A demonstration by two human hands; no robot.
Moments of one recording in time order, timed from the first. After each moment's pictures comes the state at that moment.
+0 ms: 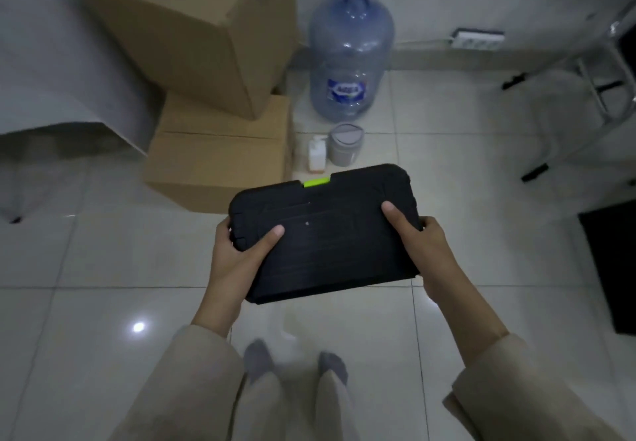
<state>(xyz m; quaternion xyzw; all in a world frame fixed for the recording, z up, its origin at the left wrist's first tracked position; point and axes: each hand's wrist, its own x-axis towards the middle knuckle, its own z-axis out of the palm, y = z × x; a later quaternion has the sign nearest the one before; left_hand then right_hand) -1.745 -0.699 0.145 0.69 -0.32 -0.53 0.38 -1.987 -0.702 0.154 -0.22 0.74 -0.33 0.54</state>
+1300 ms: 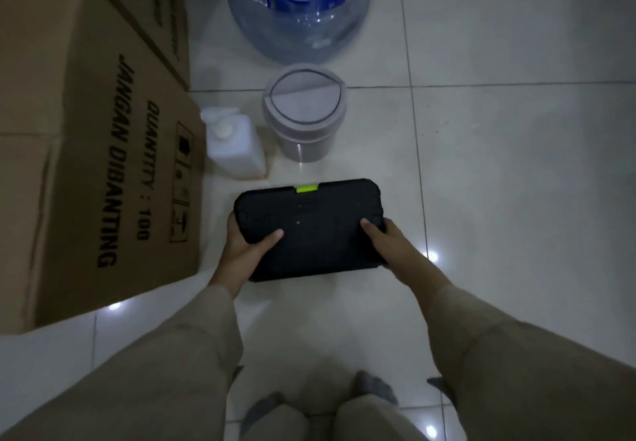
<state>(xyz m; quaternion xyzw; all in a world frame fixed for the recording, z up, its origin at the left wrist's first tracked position) -1.872 -0.958 -0.340 0.71 -0.34 -0.58 0.20 -2.105 -0.944 -0.332 -0.18 0.75 -0.17 0.61</state>
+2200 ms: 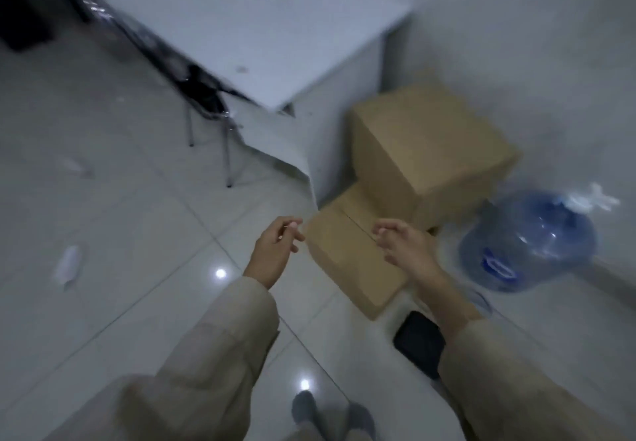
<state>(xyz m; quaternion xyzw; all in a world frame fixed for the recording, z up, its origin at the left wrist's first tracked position) -1.646 -0.797 0.312 0.80 -0.26 -0.31 0.44 -1.811 -0.930 0.311 -0.58 0.47 -0.15 0.65</state>
